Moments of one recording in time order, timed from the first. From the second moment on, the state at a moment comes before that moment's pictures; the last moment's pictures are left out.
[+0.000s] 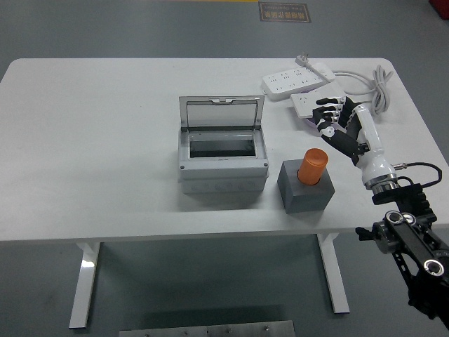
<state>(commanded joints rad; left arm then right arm) -0.15 0.32 -0.72 -0.43 0.79 0.32 0.49 0.21 -0.22 1.25 1.21 -1.21 -0.09 0.40</state>
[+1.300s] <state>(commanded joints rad) -0.17 0.32 -0.75 -0.44 0.84 0.30 0.50 0.21 -0.27 1.09 1.12 -1.20 -0.14 0.45</state>
